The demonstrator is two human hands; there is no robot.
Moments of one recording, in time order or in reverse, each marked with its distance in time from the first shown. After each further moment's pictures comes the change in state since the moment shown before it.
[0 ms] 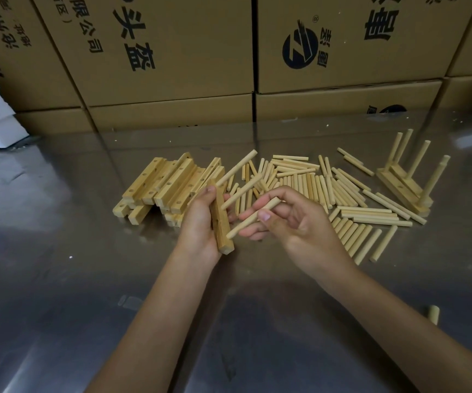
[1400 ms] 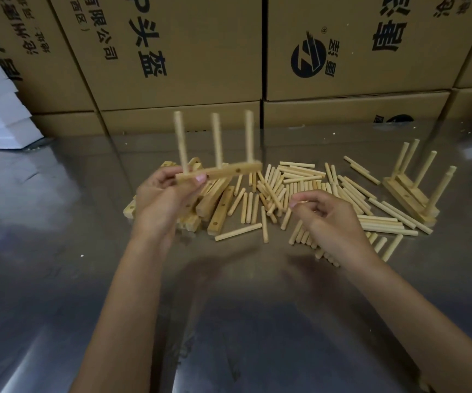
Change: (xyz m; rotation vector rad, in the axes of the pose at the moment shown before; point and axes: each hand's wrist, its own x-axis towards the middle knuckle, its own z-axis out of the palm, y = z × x) left_hand -0.006 0.060 -0.032 0.292 0.036 0.474; right_hand 0.019 0.012 -0.036 -0.383 0.357 0.219
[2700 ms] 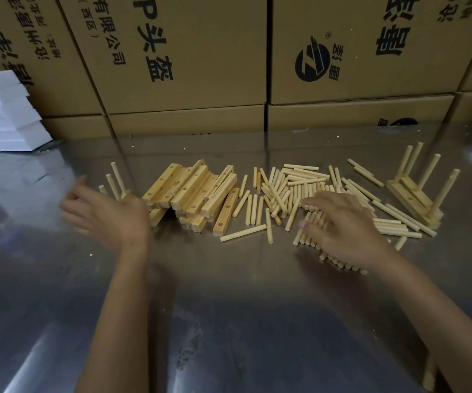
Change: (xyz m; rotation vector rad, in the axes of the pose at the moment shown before) left_hand 0.018 -0.007 -0.054 0.907 0.854 0.342; right_hand 0.017 0.025 -0.030 -0.832 -0.183 -0.272
